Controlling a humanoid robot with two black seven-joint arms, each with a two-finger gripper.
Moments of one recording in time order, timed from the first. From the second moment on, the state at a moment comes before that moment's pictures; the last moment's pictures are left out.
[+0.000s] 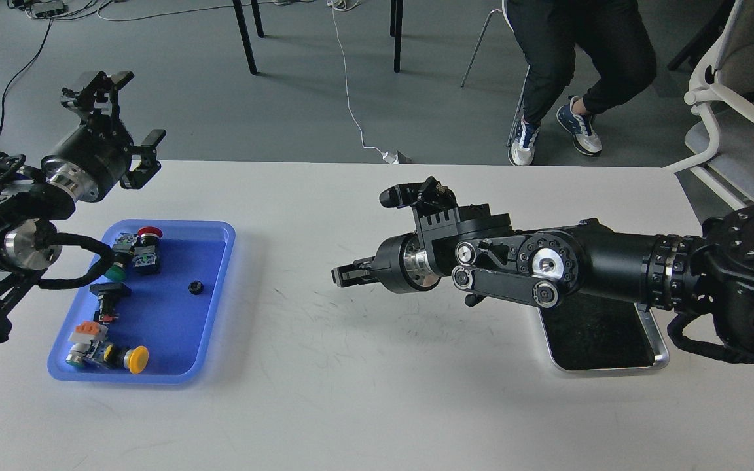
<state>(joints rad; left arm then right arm) -0.71 0.61 -0.68 -0.93 0.14 -0.16 -0.24 1.25 0.00 -0.25 0.92 -0.91 0.24 -0.03</state>
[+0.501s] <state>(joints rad) -0.72 0.60 -0.68 -0.93 0.14 -0.16 -0.24 1.16 0.00 -0.23 0.88 -0.87 0.15 -0.02</state>
